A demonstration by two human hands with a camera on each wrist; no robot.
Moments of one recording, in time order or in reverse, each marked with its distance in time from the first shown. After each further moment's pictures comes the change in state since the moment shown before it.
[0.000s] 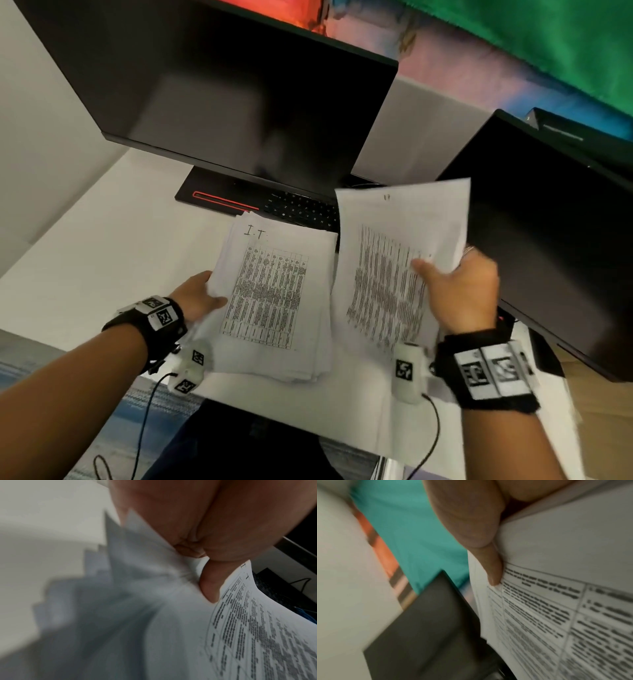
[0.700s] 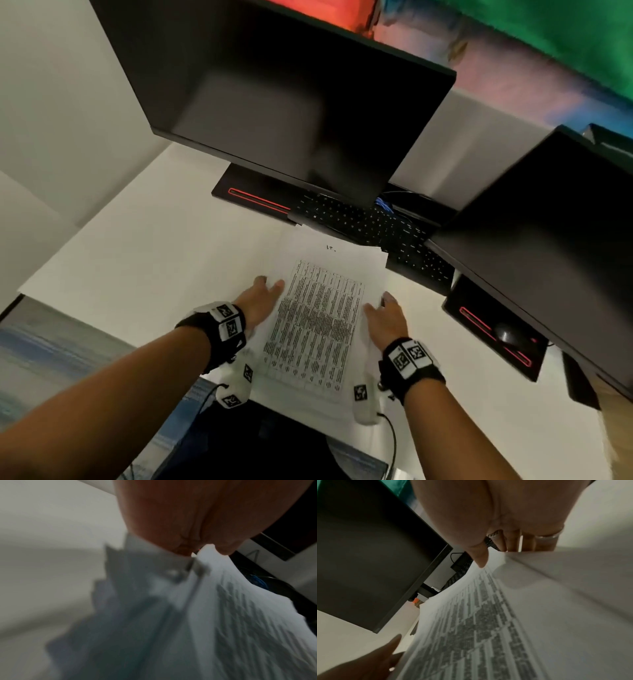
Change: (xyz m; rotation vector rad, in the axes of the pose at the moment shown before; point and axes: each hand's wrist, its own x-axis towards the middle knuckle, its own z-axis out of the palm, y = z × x) left_hand -0.020 0.043 0.042 -0.289 -0.027 -0.156; right_hand -0.008 0.104 0.158 -0.177 -0.491 0.277
